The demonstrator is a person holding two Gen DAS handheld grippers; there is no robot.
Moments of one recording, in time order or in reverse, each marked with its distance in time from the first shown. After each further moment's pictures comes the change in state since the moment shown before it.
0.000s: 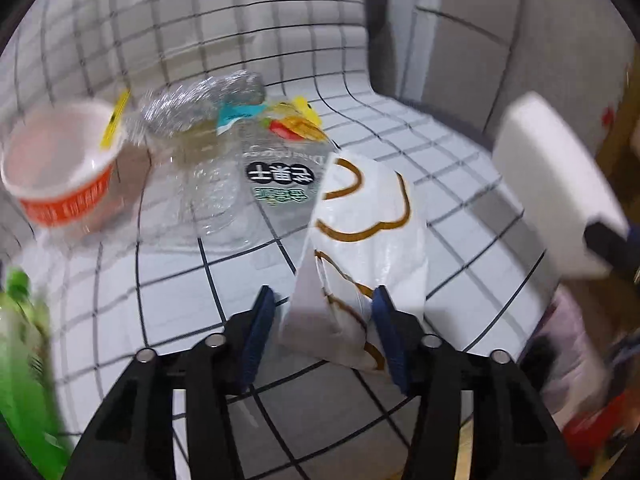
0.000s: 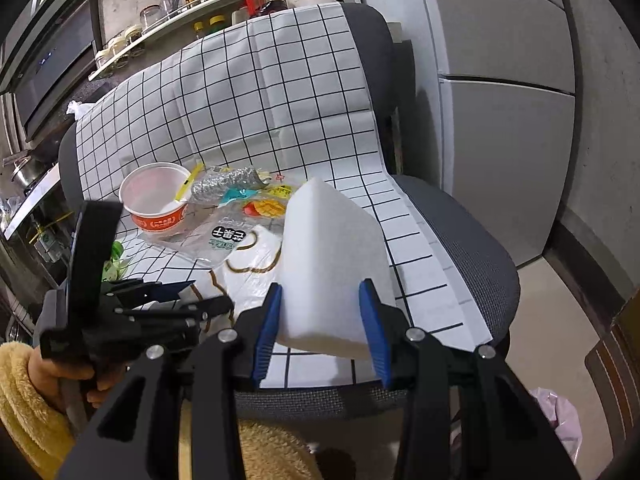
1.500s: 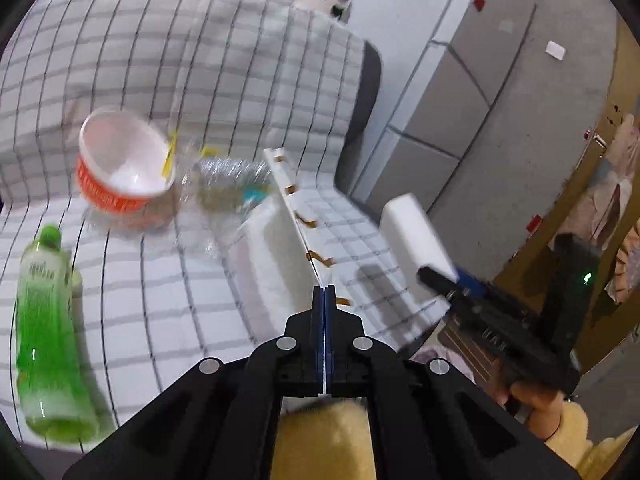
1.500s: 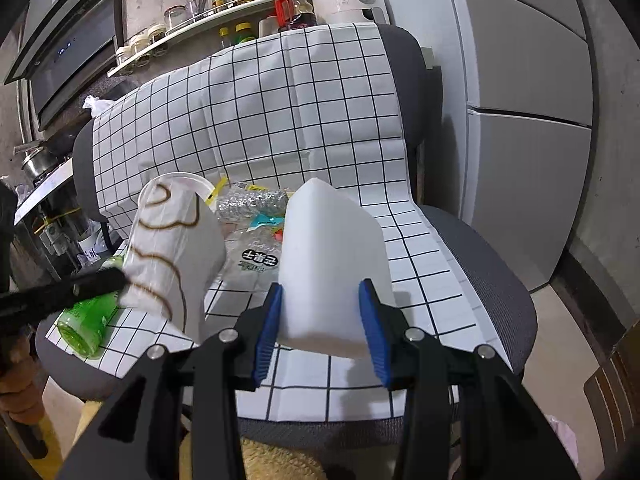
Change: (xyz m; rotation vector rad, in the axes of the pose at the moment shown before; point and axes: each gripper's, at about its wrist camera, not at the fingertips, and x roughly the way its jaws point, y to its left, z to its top) left arm -0.135 0.037 -0.032 -0.278 -0.235 -0.268; right arm -0.004 0.041 0.017 -0.065 -0.052 0.015
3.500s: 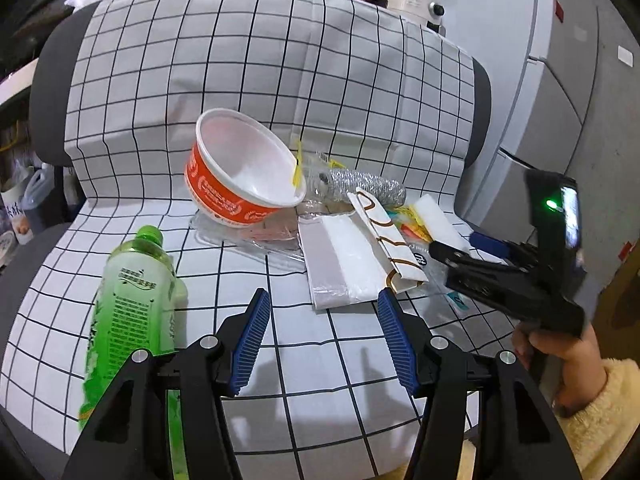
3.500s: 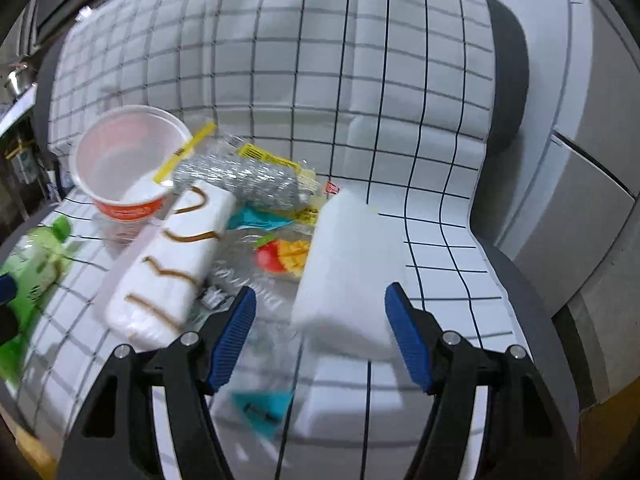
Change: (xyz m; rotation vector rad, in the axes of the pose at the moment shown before) left arm 0.016 0.072 0.003 -0.044 -0.117 0.328; right arm 0.164 0.046 0.044 -0.214 0.157 -0.099
